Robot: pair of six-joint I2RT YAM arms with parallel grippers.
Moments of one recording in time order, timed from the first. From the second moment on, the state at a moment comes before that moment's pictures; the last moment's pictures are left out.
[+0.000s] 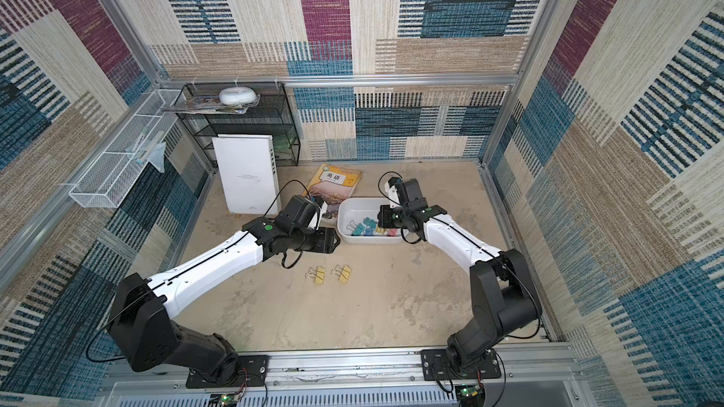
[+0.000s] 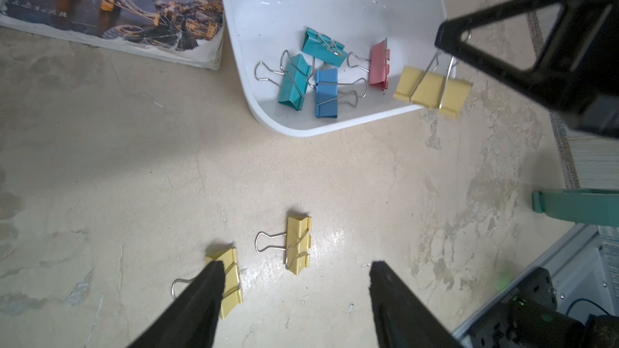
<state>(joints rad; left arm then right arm) -0.65 1.47 1.17 -0.61 0.08 -0.48 0.43 1.53 1.04 -0.29 -0.26 0.38</state>
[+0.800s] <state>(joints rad) -0.65 1.24 1.00 -0.61 -0.13 -0.56 0.71 1.42 0.61 0.09 -0.18 0.59</state>
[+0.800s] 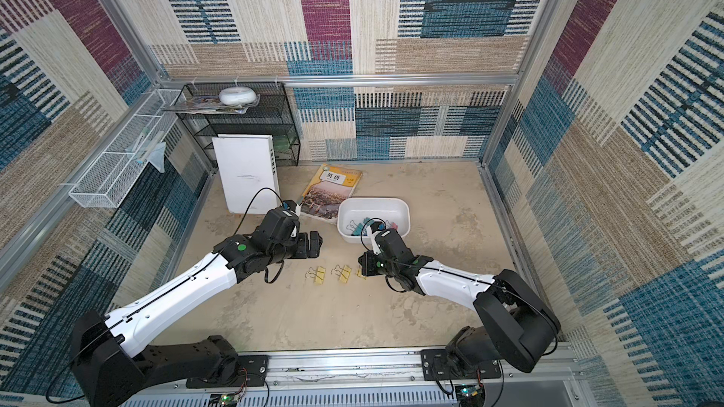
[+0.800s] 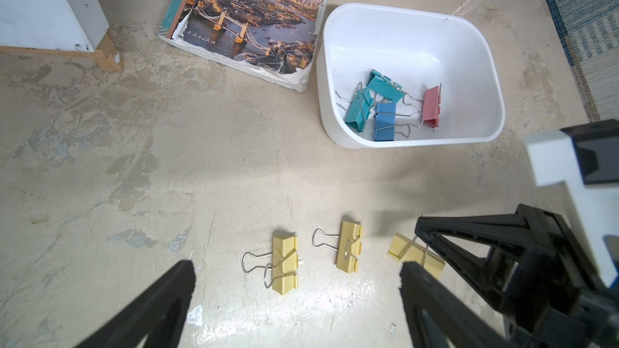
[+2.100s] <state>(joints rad) -0.65 1.64 1.31 -0.54 0.04 -0.53 0.62 1.30 0.77 -0.13 0.05 0.49</state>
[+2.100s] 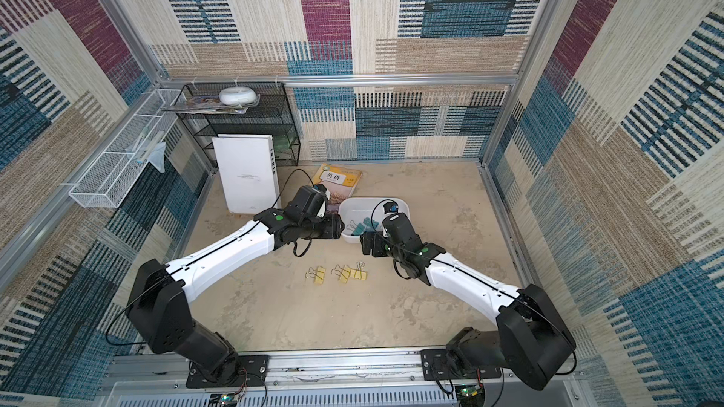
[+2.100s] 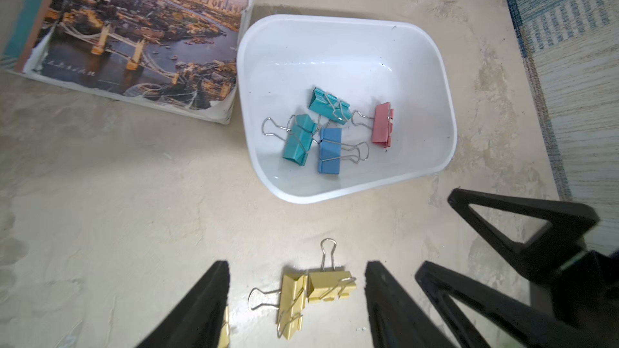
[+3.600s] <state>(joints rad) -0.53 2.18 1.72 -0.59 0.34 -0.47 0.40 1.34 0.91 -0.26 0.08 0.45</state>
